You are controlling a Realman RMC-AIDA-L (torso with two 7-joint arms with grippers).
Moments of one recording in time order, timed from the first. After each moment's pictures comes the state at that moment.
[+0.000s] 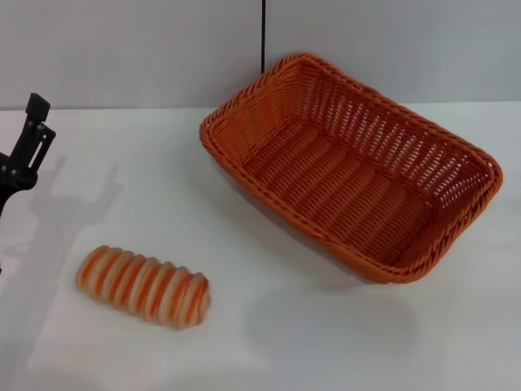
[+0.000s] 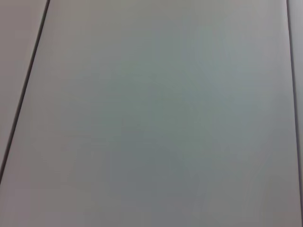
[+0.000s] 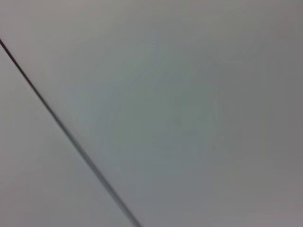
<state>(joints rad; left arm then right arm) -0.25 -2.07 -0.13 -0.18 1.71 1.72 -0.24 0.31 2.07 0.26 -0.09 1.64 1.37 -2.23</state>
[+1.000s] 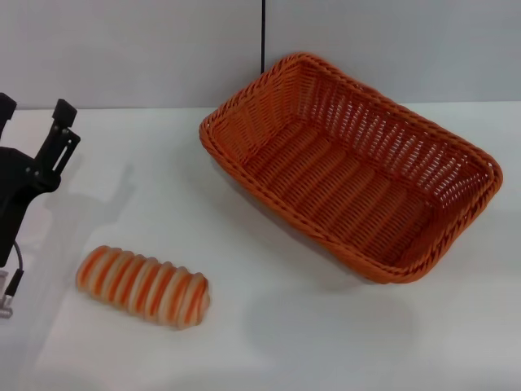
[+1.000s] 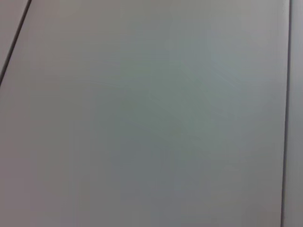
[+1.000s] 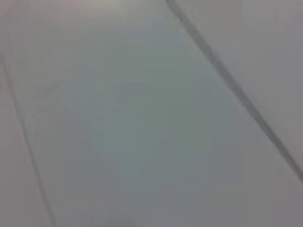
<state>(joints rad) -0.27 -2.07 -0.09 -0.18 1.71 1.67 -0.32 0.38 1.96 -0.16 -0.71 1.69 1.77 -1.51</state>
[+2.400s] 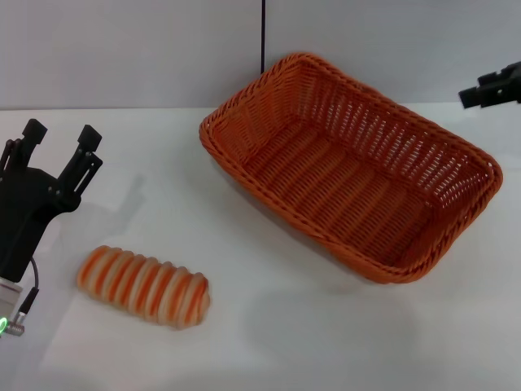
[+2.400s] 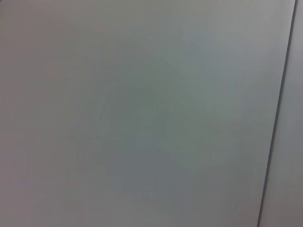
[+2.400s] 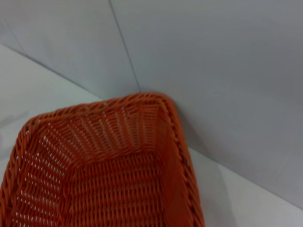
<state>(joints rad) -0.27 -2.07 -0.02 -0.18 1.71 1.60 -0.40 0.75 1.90 -0.75 -0.97 0.73 1.58 -1.05</state>
